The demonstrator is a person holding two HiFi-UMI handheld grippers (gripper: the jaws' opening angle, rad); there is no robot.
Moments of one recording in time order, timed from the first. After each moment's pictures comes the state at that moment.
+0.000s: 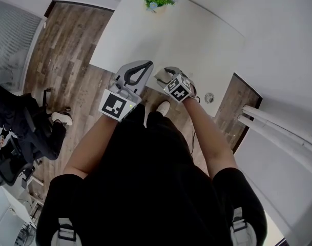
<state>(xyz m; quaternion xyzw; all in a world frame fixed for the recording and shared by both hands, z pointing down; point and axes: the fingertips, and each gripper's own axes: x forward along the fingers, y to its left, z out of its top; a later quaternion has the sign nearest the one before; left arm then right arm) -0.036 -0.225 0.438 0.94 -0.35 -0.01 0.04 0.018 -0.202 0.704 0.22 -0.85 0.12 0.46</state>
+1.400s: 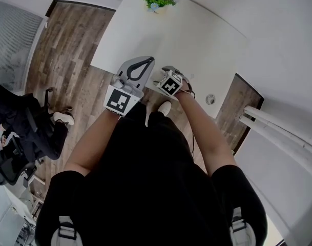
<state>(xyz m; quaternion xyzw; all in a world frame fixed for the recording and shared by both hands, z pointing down) -0.033 -0.252 0.454 0.93 -0.36 0.03 0.01 -0.001 -0.207 0.744 0.17 -0.82 0.17 0.52</state>
